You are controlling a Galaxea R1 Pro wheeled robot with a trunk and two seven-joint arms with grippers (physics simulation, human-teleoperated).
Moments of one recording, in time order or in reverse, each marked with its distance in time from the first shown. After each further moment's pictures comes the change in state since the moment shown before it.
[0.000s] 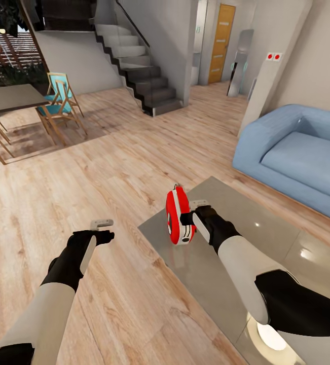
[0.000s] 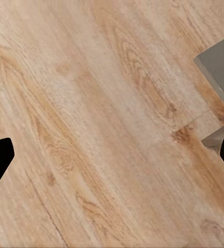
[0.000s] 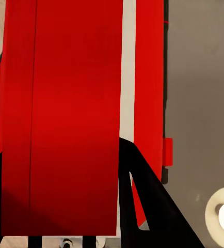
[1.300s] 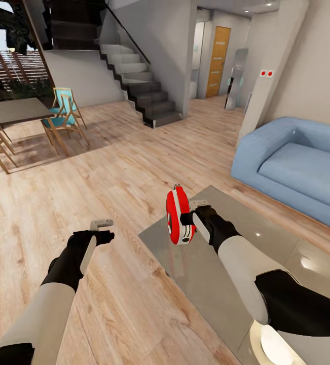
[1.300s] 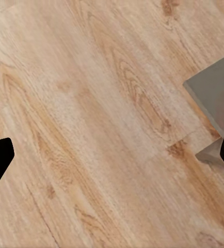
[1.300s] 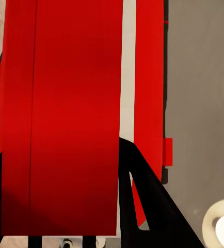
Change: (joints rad) left arm 0.000 0.000 0.000 0.002 0.000 0.000 0.000; right arm 0.000 0.000 0.000 0.000 0.001 0.000 0.000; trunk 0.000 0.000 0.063
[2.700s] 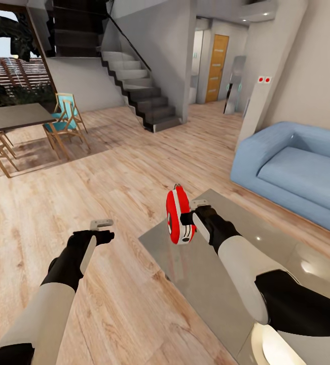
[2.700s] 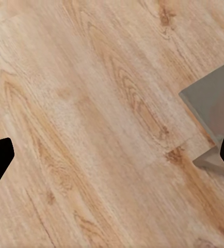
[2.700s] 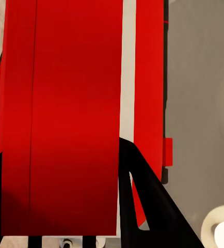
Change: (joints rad) left arm 0.000 0.000 0.000 -0.002 0.000 0.000 -0.001; right arm 0.000 0.000 0.000 -0.002 0.001 -0.002 -0.002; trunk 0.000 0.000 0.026
